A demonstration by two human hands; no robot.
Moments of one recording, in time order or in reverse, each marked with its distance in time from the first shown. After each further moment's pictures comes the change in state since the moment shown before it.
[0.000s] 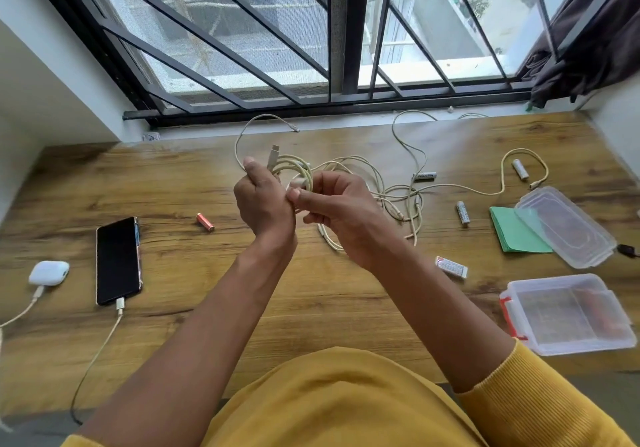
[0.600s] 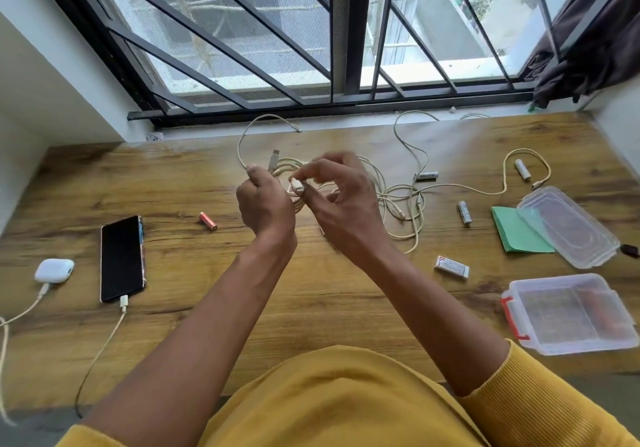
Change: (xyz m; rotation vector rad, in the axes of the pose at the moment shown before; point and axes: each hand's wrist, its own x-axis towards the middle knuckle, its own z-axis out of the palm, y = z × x) left_hand 0.003 -0.002 0.000 0.067 0.071 -0.092; right_hand 0.002 0.007 0.006 -0.671 0.308 -0.419
